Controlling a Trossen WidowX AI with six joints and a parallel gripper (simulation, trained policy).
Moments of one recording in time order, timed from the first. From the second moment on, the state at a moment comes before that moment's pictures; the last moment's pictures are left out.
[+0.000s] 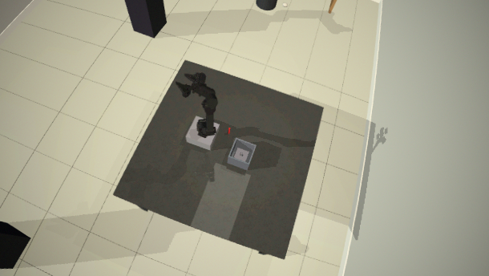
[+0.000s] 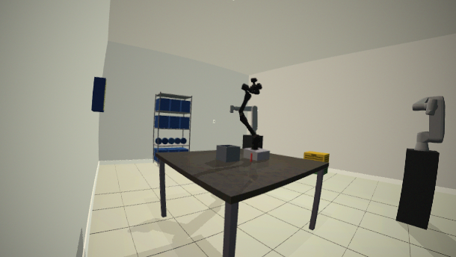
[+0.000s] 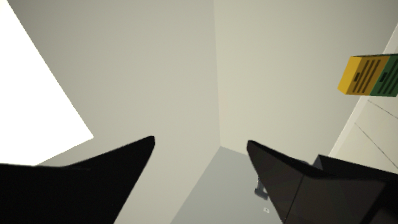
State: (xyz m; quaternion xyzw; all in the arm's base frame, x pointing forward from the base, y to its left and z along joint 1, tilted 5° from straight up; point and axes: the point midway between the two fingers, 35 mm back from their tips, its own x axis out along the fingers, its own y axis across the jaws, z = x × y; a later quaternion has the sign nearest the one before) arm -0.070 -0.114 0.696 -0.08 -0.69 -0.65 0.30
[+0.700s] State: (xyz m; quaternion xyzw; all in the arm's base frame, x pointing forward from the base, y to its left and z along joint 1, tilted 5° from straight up) arm -0.127 0.074 0.637 -0.30 -0.80 -0.52 0.06
